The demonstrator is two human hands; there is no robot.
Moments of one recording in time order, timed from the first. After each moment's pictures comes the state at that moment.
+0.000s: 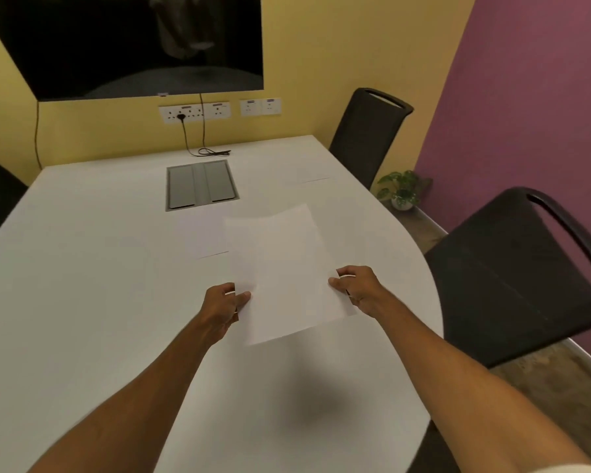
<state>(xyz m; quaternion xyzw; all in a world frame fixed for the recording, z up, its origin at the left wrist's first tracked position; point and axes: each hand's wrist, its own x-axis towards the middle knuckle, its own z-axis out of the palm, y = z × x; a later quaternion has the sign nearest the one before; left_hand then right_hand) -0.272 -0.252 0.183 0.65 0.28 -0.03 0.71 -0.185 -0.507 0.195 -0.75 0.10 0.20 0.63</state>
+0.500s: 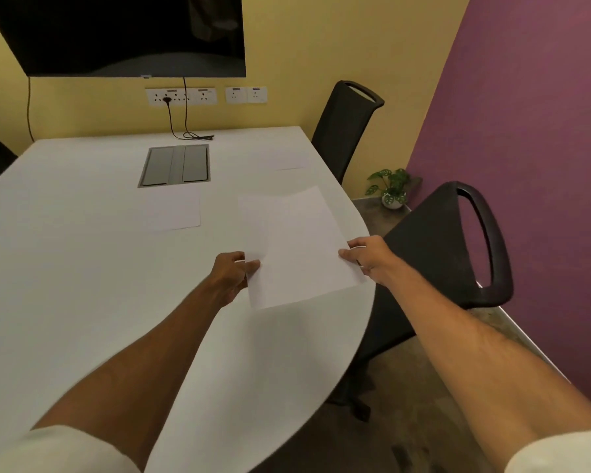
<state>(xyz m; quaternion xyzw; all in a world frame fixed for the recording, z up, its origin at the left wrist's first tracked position) -0.254 -0.464 0.209 0.63 0.26 0.00 0.73 -0.154 -0.715 0.235 -0.78 0.06 0.19 0.59</state>
